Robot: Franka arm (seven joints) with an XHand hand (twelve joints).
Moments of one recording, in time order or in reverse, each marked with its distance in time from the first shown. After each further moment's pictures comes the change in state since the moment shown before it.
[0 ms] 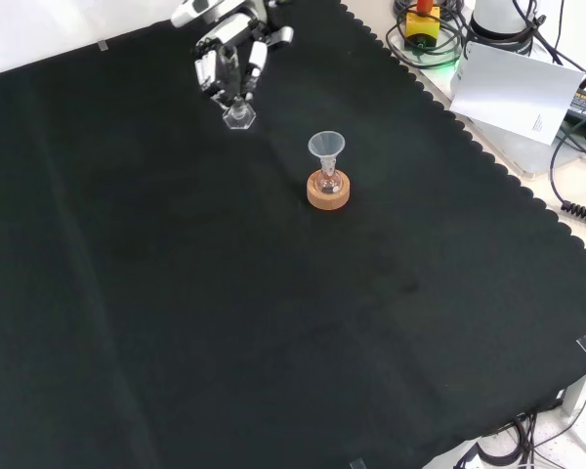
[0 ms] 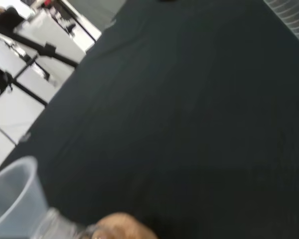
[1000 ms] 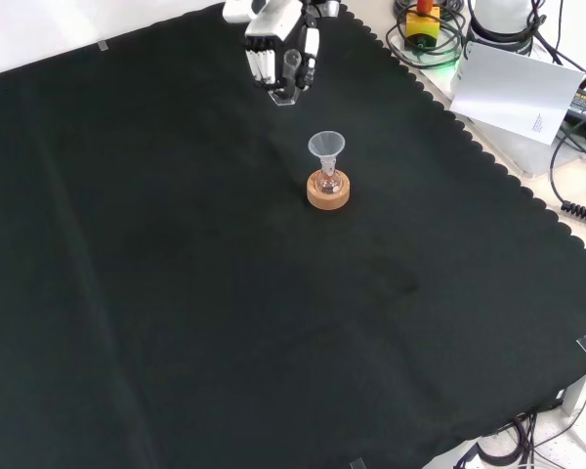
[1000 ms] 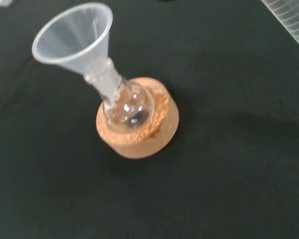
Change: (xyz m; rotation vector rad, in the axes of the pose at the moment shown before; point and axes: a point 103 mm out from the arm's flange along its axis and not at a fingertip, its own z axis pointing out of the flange) arm 0.069 -0.055 0.016 0.287 -0.251 0.021
